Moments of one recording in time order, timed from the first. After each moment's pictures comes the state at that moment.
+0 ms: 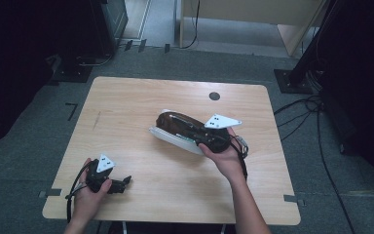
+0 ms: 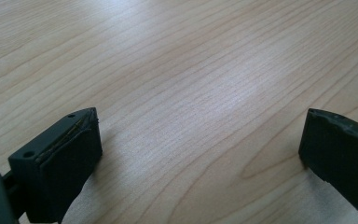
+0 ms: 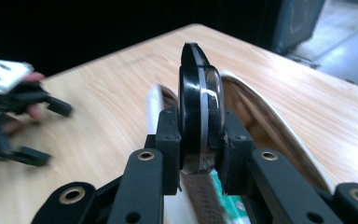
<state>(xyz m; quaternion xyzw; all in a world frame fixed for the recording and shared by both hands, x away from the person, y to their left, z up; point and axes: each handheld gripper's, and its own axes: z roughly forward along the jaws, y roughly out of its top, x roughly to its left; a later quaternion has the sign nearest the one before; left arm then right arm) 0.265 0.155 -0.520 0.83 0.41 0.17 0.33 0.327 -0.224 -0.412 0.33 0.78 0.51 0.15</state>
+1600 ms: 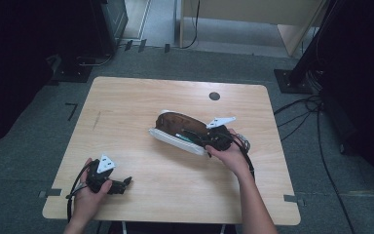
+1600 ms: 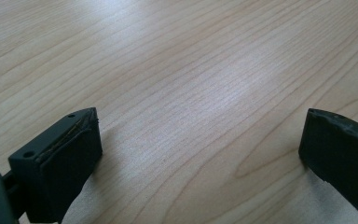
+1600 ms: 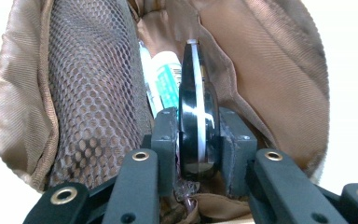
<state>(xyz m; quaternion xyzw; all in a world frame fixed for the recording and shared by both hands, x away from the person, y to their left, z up) 0.265 0.154 -0.520 0.84 0.40 0.16 0.33 0.367 -0.251 -0.476 0.37 0.84 0.40 0.08</state>
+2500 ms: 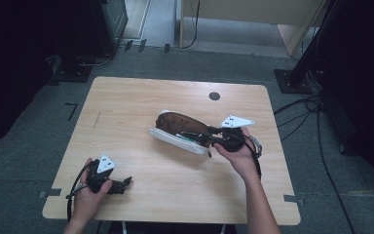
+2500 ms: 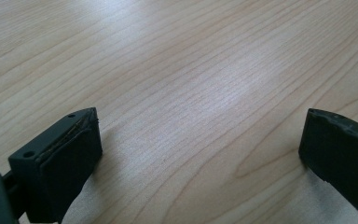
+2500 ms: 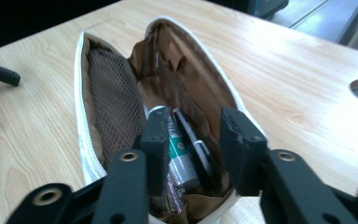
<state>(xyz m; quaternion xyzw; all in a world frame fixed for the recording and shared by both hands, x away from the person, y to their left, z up) 0.265 0.154 -0.520 0.84 0.40 0.16 0.33 0.337 -0.273 -0.435 0.37 0.78 0.47 0.16</state>
